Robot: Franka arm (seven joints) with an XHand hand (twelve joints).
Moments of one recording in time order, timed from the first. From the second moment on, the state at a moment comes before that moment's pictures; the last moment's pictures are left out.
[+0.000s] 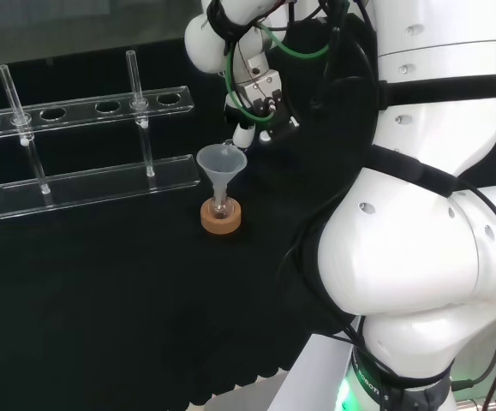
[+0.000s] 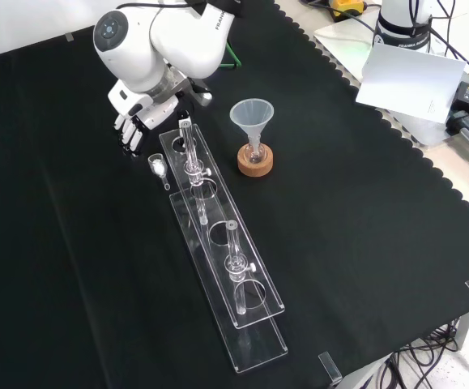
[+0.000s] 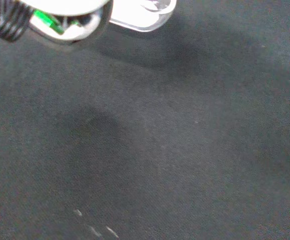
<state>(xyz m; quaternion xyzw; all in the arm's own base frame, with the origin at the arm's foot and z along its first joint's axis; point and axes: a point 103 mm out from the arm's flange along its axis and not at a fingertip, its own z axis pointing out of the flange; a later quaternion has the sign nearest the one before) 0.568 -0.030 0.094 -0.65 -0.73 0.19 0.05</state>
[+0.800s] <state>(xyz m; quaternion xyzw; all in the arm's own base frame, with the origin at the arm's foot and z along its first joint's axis) 0.570 -0.022 0.081 -0.65 -0.73 0.19 0.04</state>
